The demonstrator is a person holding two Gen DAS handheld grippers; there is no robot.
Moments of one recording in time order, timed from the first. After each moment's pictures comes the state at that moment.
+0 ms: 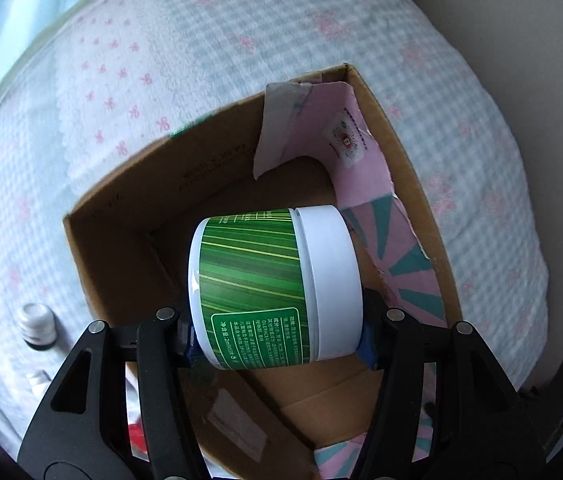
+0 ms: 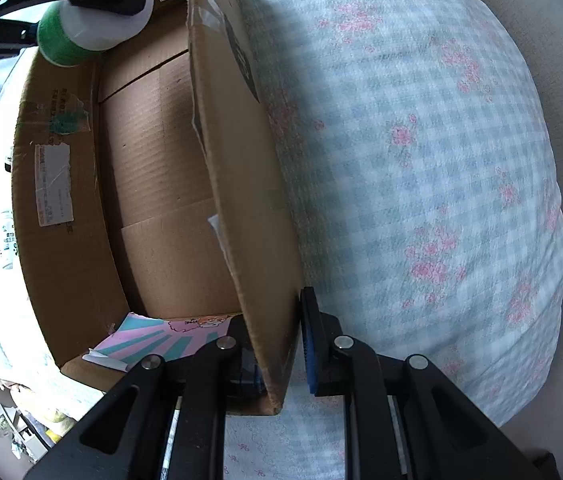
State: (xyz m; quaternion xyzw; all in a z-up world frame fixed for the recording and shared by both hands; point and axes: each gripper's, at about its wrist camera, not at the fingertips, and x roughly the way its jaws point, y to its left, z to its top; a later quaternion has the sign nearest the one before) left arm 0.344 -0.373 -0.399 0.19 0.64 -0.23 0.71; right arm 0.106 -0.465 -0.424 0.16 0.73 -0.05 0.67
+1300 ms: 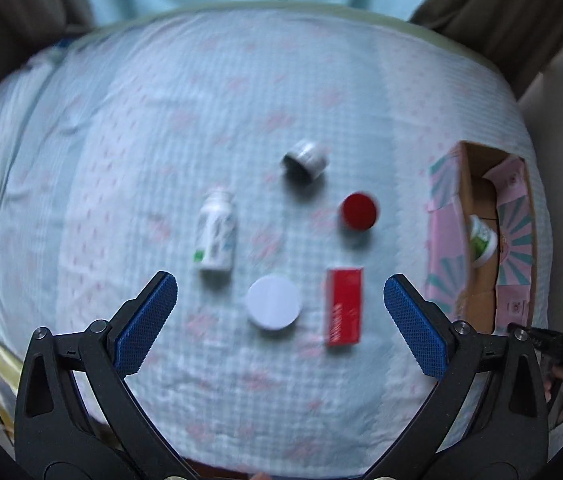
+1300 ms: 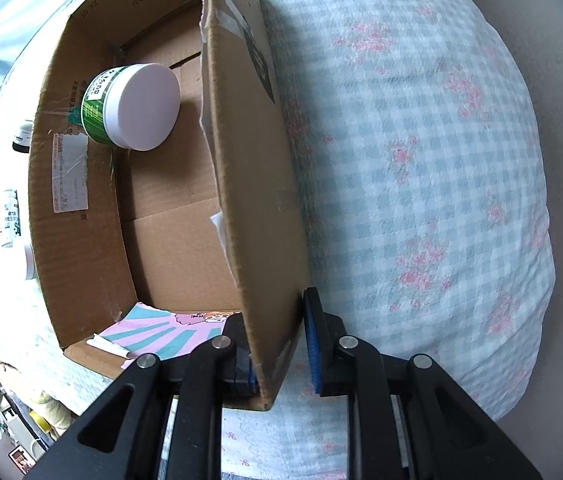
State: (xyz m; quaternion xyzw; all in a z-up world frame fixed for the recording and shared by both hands) left arm 0.240 0.005 -0.274 -0.01 0.61 0.00 0.80; right arm 0.115 -0.451 -0.403 0.13 0.73 -0.03 0.67
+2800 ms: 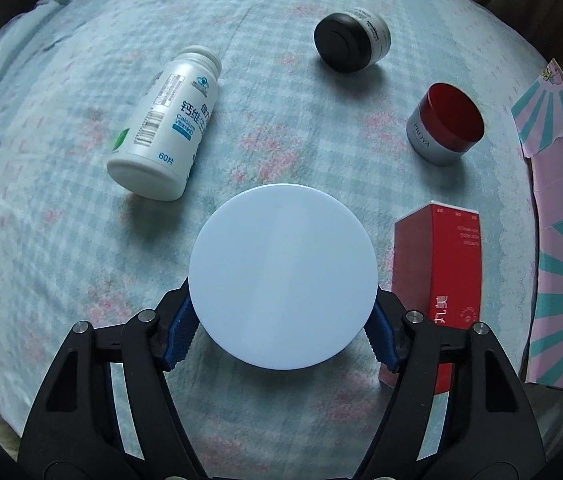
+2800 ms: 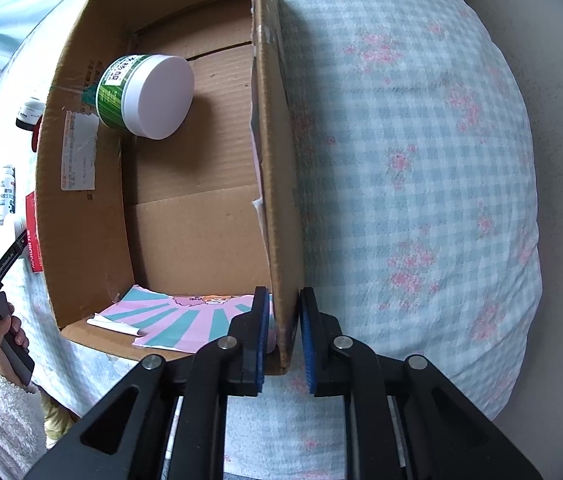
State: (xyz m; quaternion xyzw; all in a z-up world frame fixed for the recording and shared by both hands) left arm 0.204 0.000 -0.470 -0.04 0.58 0.03 0.82; right arm 0.108 -0.429 -0.401 0.09 0.73 -0.02 0.68
